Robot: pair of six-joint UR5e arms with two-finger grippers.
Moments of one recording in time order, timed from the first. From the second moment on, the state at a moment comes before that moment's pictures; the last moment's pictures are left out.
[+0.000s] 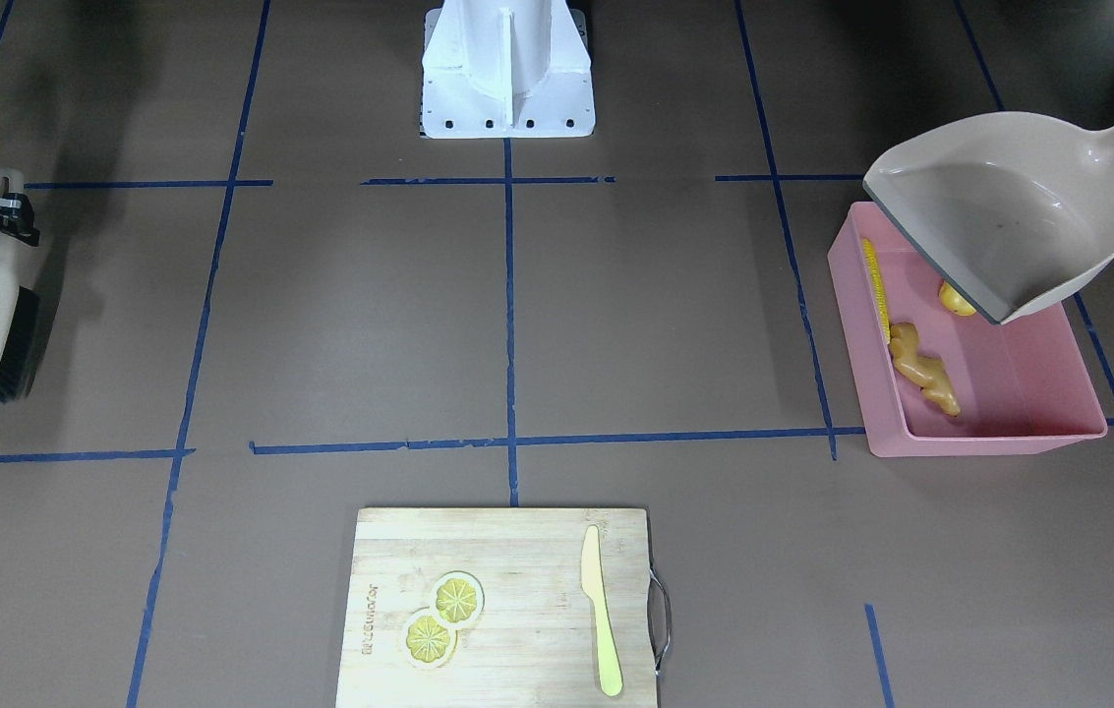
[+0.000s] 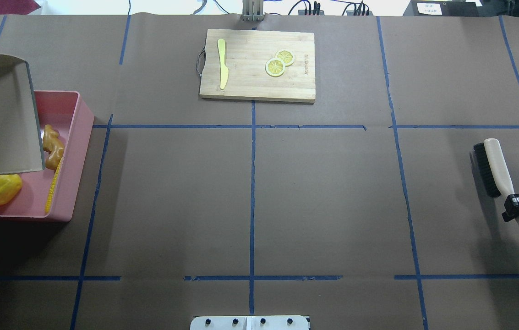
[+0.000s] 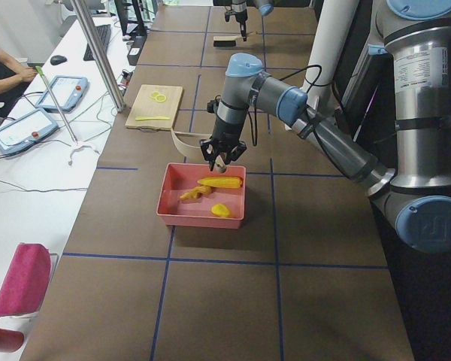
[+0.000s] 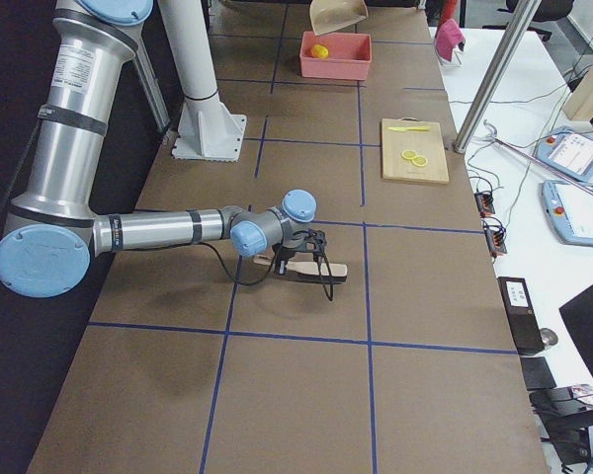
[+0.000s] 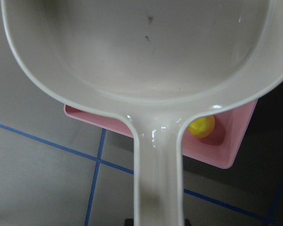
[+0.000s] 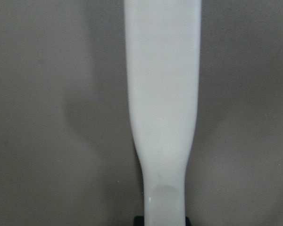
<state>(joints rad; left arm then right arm) -1.30 -1.44 -2.37 -1.34 -2.04 0.84 0.96 -1.83 1.84 -1.22 2.34 0.69</state>
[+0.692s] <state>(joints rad) -1.30 -1.48 -2.37 -1.34 -2.05 0.78 0.96 -1.83 1.83 -1.22 2.34 0.69</state>
